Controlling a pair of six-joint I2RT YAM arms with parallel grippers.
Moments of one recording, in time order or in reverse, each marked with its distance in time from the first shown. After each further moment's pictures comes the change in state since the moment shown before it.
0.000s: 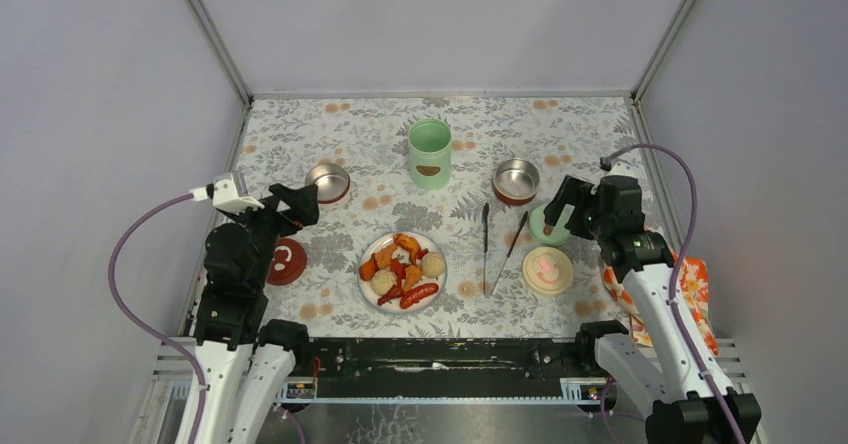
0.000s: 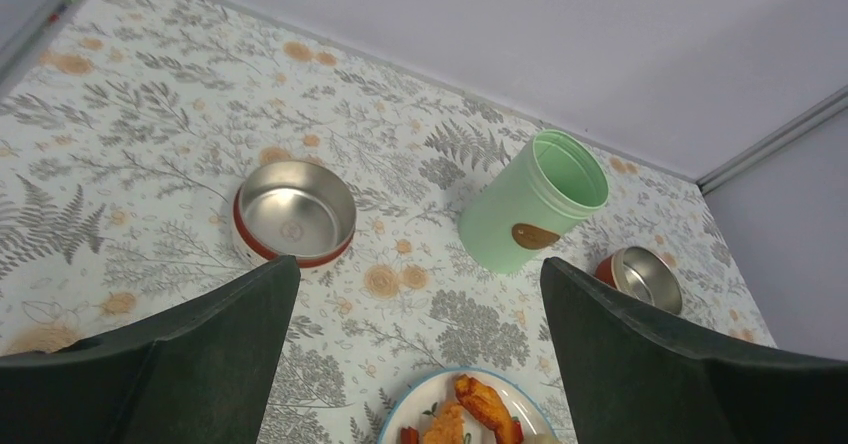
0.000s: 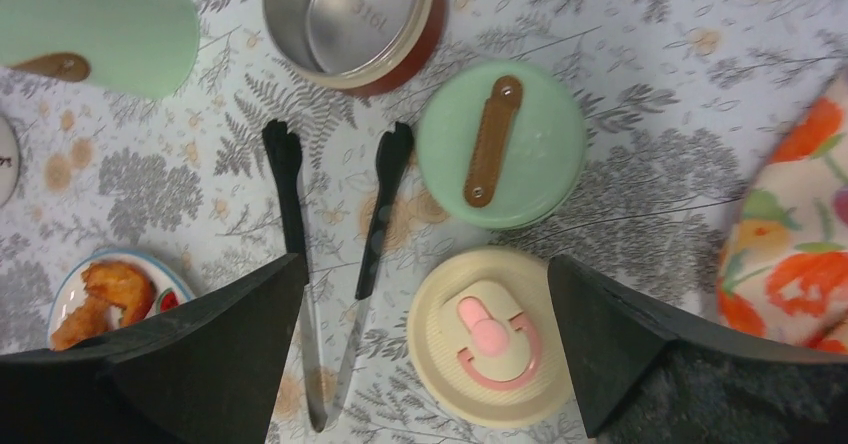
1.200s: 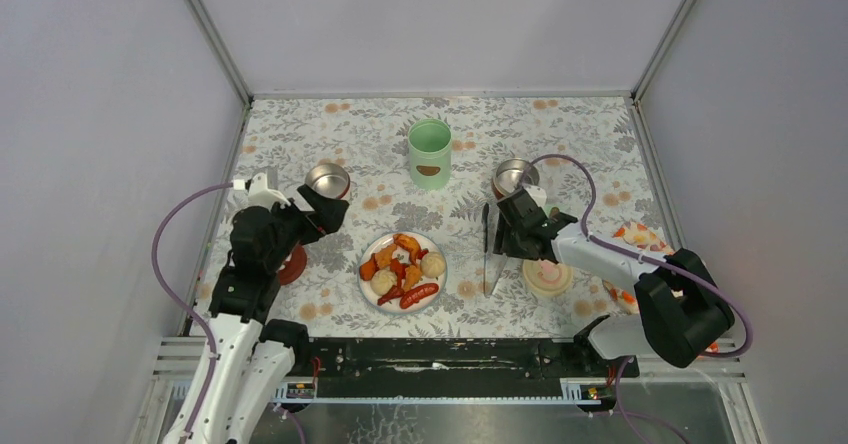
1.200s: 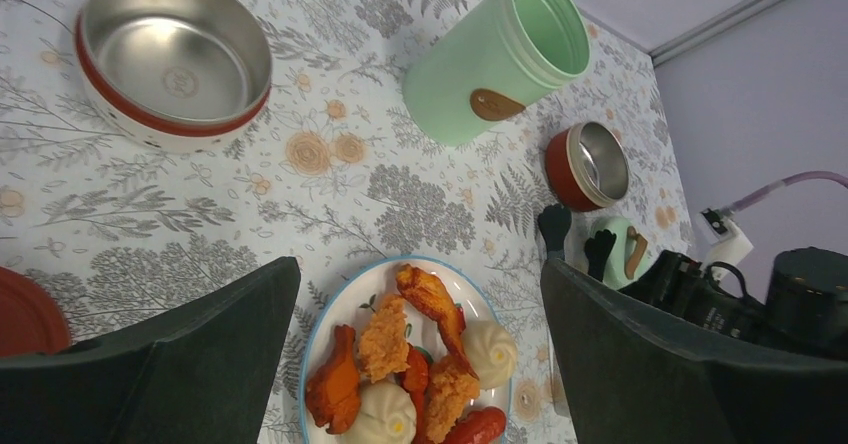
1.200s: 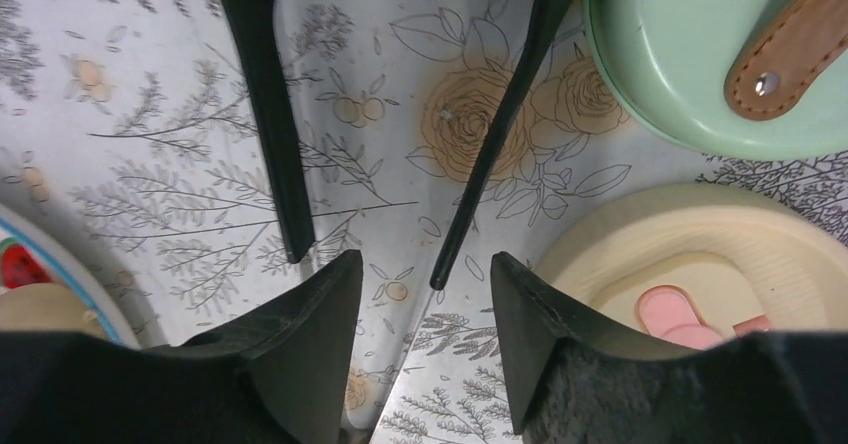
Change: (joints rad) left arm -0.005 0.128 -0.075 -0.039 0.225 -0.164; right arm 0.507 0.537 -0.019 0.132 0.227 0.300
